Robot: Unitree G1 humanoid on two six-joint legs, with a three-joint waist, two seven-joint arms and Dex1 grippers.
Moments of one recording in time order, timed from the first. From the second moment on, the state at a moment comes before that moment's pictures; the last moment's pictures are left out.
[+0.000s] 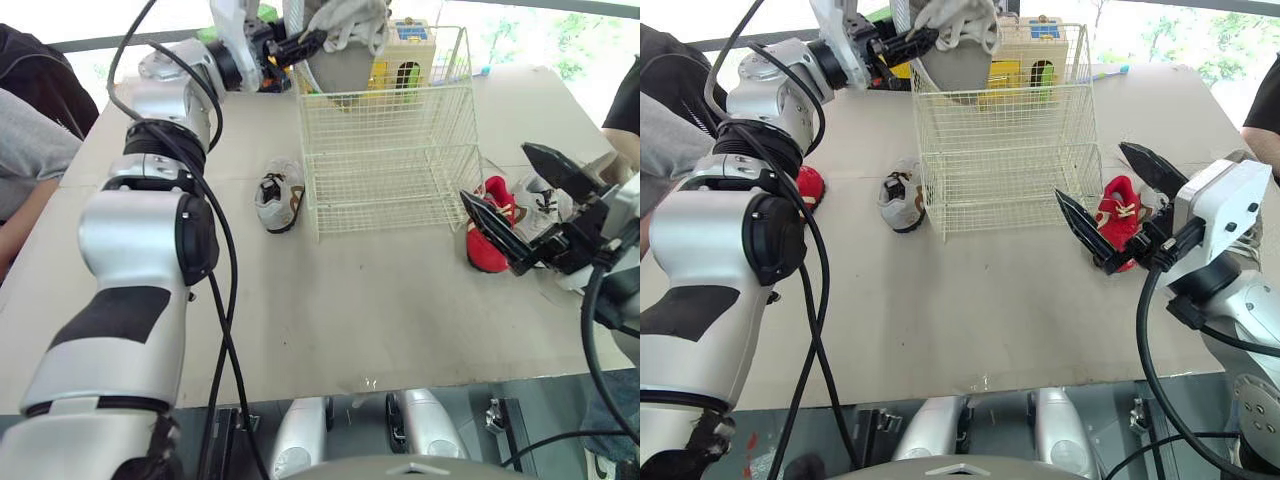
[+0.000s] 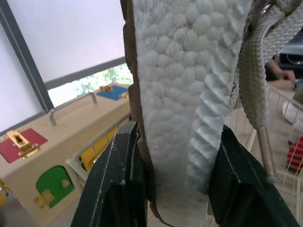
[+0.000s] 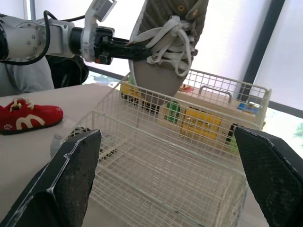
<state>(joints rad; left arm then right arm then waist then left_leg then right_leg) -1.55 0.50 0.08 1.32 -0.14 -0.06 -1.03 -0.13 -0.58 -0.40 -0.96 0.79 0.67 0.32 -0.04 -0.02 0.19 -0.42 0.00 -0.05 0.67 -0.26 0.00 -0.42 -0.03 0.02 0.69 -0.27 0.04</state>
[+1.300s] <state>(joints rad) -1.38 0.46 -0.11 0.68 0.08 -0.15 -1.00 -0.17 -0.66 -0.29 -0.85 0.77 0.62 0.34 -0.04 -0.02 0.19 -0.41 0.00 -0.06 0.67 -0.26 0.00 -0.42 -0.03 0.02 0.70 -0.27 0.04</state>
